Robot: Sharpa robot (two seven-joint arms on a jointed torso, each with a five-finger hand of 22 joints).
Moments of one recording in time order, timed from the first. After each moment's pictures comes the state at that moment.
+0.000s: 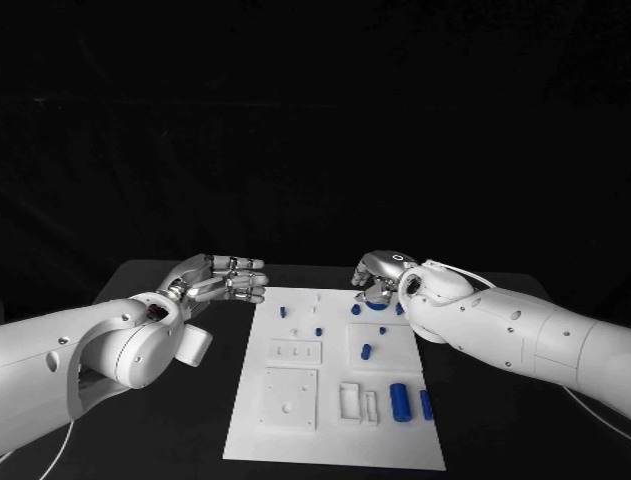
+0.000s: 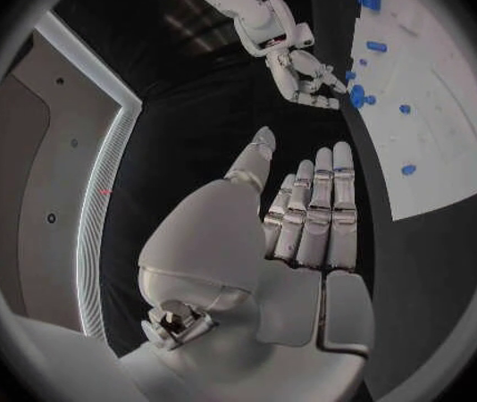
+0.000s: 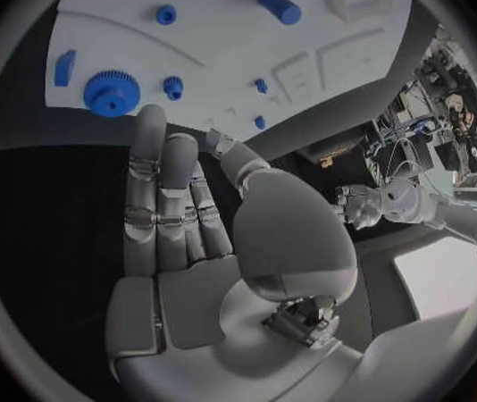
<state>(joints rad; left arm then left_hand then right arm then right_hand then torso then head) 1.34 -0.87 -0.17 1.52 -0.15 -0.30 0.26 1.42 0.07 -0.06 -0.17 0.13 0.81 0.17 0.05 0.05 1.01 0.16 0.05 0.06 1.11 0.13 0.07 0.06 0.12 0.94 0.12 0.35 0.12 1.20 -0.52 -0.04 1.00 -1.55 -0.31 -0.10 1.30 -0.08 0.30 -0.19 0.24 1.06 0.13 0.06 0.07 1.08 0.10 0.06 0.06 1.45 -0.01 0.89 0.46 0.16 1.47 -0.03 0.52 0.35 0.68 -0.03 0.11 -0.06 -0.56</state>
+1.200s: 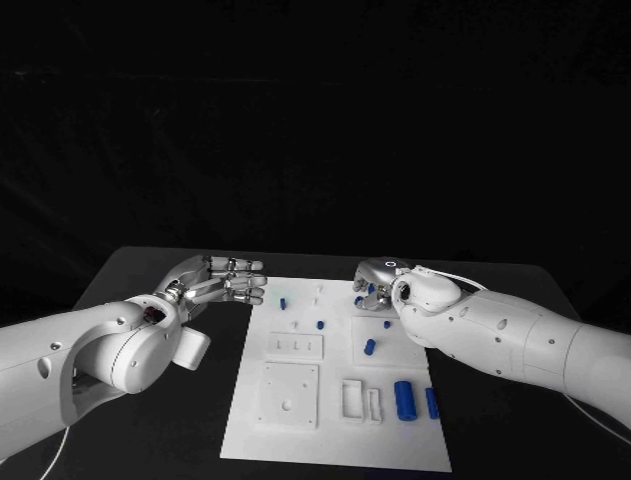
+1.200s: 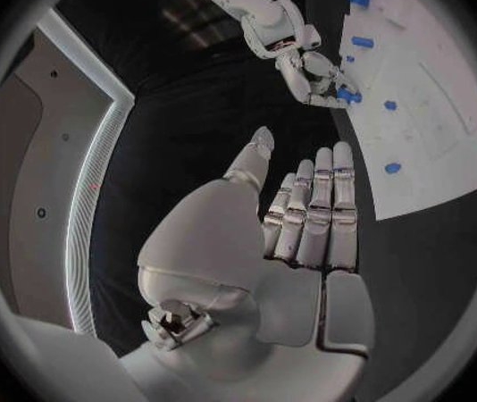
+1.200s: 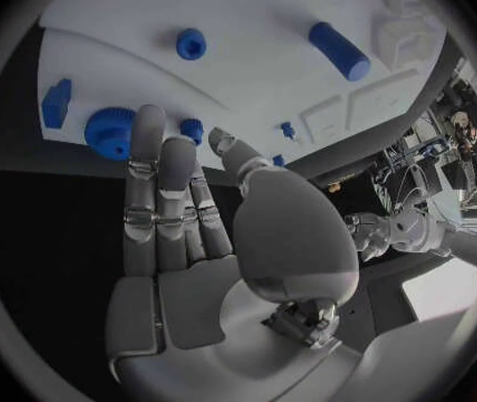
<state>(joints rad) 1.35 -0.86 -0.16 1.54 -0.15 -0.31 0.25 1.41 0.06 -0.06 -0.17 0.13 0.82 0.17 0.05 0.06 1.01 0.15 0.05 0.06 1.12 0.13 0.07 0.06 0.11 0.94 0.12 0.35 0.11 1.20 -0.50 -0.04 0.98 -1.67 -0.27 -0.18 1.33 -0.10 0.32 -0.15 0.21 1.06 0.13 0.06 0.07 1.08 0.10 0.06 0.06 1.44 0.00 0.93 0.44 0.15 1.47 -0.02 0.50 0.40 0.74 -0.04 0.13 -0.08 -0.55</state>
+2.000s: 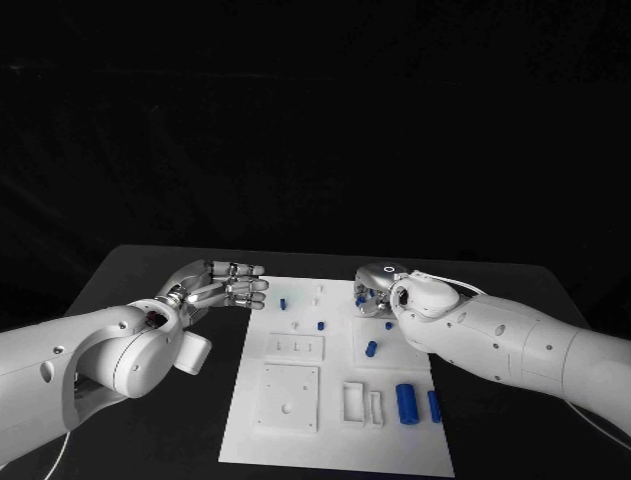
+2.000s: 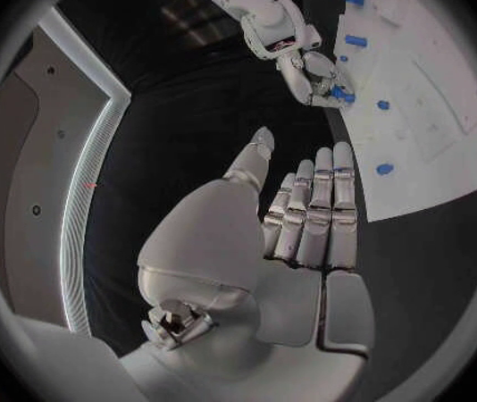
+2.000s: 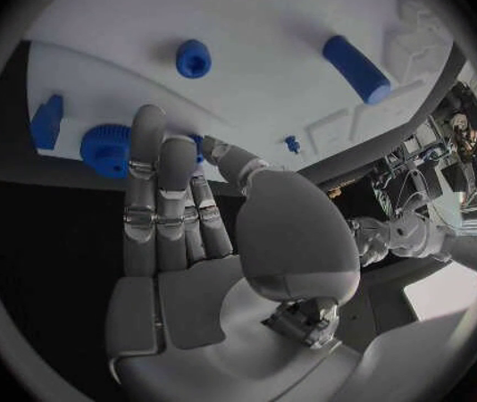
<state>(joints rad) 1.35 -0.86 -0.16 1.54 -0.15 -0.31 0.25 1.40 0.06 -0.06 -0.17 0.13 0.82 0.17 0.05 0.06 1.01 0.15 0.05 0.06 1.12 0.13 0.07 0.06 0.11 0.94 0.12 0.35 0.10 1.20 -0.50 -0.04 0.98 -1.69 -0.26 -0.19 1.30 -0.11 0.53 -0.16 0.17 1.09 0.12 0.06 0.07 1.11 0.09 0.06 0.06 1.44 0.00 0.93 0.43 0.16 1.47 -0.02 0.50 0.48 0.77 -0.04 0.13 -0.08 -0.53</state>
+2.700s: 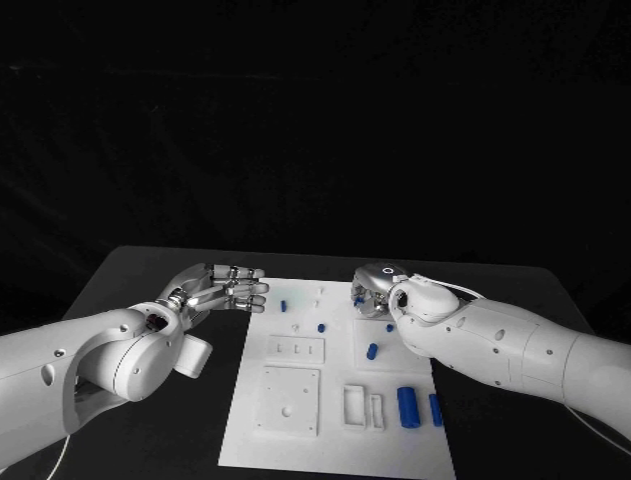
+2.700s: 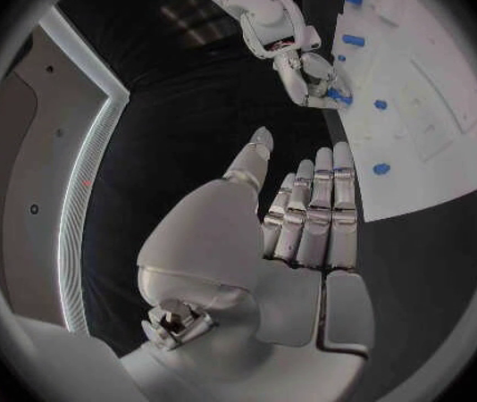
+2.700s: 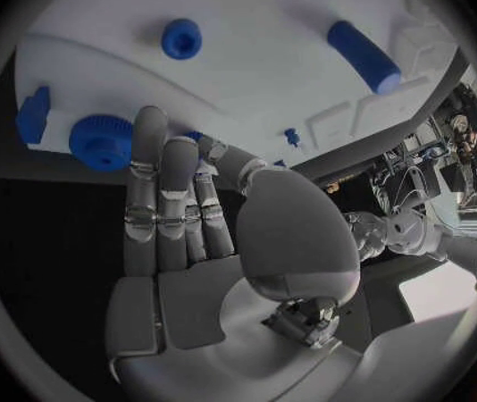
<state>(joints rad) 1.35 -0.86 -0.16 1.53 -0.15 -0.31 0.24 1.40 0.06 -0.06 -0.16 0.13 0.81 0.18 0.05 0.06 1.01 0.15 0.05 0.06 1.12 0.13 0.07 0.06 0.11 0.94 0.12 0.35 0.09 1.20 -0.50 -0.04 0.99 -1.69 -0.32 -0.19 1.30 -0.09 0.60 -0.18 0.11 1.19 0.10 0.06 0.07 1.23 0.06 0.05 0.06 1.44 -0.02 0.93 0.44 0.15 1.46 -0.05 0.51 0.53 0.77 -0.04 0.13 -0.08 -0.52</state>
